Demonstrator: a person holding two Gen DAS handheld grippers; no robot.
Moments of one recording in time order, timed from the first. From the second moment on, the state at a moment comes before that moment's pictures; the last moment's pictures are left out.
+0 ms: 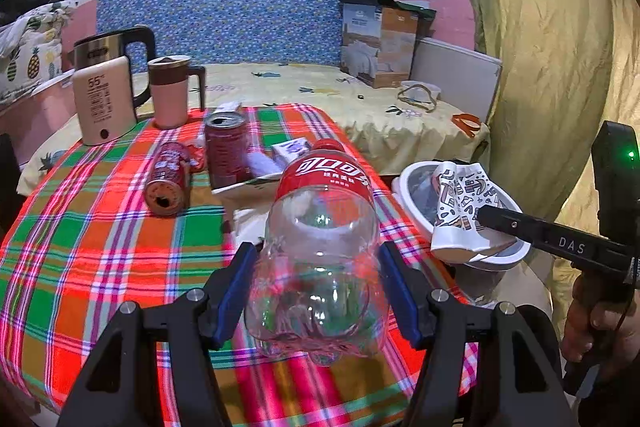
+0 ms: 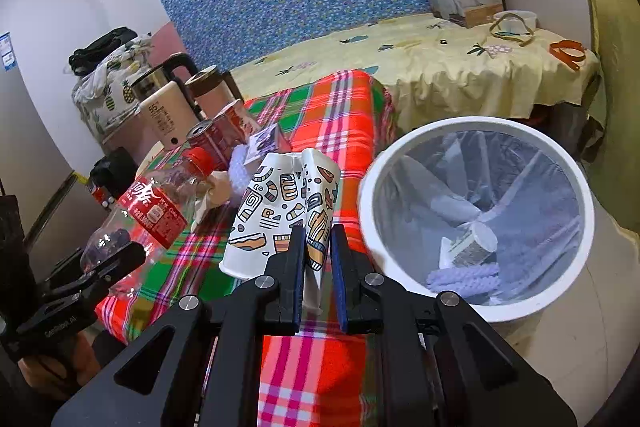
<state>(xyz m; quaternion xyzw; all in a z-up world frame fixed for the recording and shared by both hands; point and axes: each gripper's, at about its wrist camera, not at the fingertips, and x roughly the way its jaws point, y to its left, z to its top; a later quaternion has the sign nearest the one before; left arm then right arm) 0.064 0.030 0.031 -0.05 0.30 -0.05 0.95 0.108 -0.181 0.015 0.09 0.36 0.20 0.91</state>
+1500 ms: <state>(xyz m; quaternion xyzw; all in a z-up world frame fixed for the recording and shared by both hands) 0.174 -0.126 0.003 0.00 0.35 -0.22 0.91 0.145 -0.282 -0.009 0.08 0.39 0.05 0.92</state>
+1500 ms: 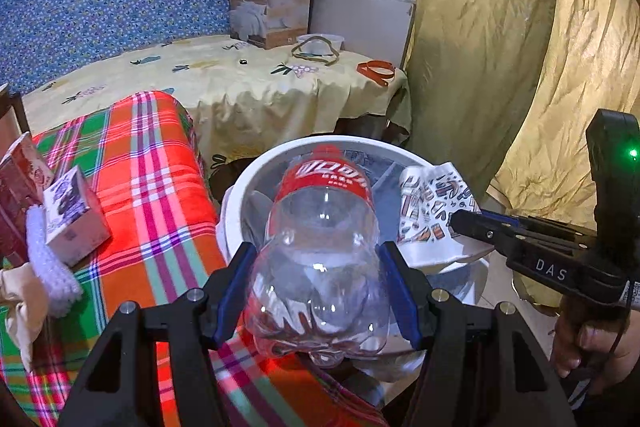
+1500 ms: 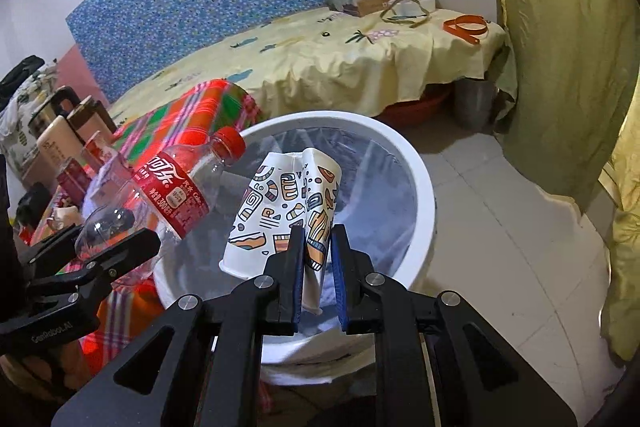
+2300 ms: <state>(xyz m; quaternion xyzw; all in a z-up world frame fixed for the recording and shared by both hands) 0.164 -0.112 0.022 -0.01 0.33 -0.20 0.92 0.135 -0.273 0.004 0.07 0.38 0.06 0.92</state>
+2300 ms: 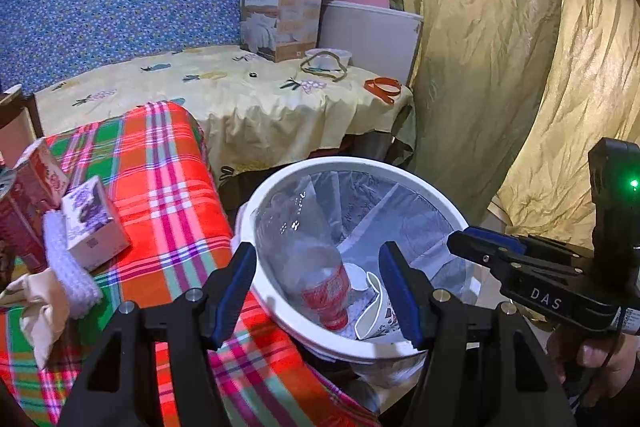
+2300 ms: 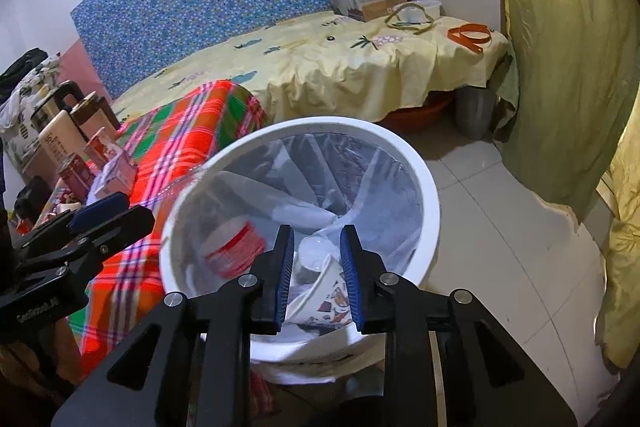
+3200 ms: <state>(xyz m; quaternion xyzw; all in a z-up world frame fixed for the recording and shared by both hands) 0.103 -0.029 0.030 -0.04 0.30 -0.11 0.95 0.108 -0.205 0.015 0.04 0.36 0.16 0.92</state>
